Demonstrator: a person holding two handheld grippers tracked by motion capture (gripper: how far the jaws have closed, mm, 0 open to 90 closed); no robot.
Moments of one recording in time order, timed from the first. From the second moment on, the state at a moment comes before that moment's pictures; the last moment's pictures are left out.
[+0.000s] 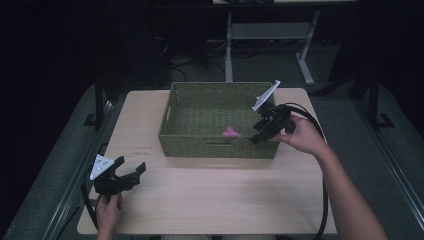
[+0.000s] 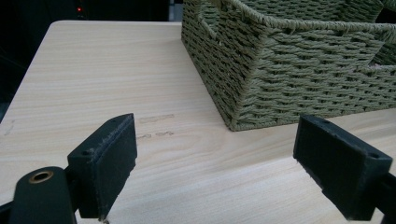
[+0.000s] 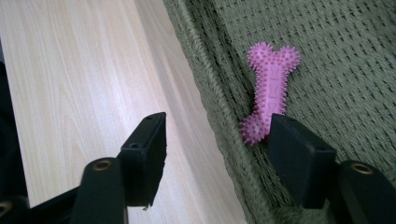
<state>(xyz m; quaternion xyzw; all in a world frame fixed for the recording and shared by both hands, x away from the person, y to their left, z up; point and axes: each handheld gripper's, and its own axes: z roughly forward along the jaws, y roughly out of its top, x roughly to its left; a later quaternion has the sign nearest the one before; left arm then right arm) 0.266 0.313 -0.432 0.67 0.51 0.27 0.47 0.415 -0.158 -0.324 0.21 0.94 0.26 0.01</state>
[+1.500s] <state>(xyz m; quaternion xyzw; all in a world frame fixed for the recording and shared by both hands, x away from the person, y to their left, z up) 0.264 0.312 -0.432 0.67 0.50 0.27 0.47 0.356 -0.198 -0.369 0.24 0.93 0.28 0.02</state>
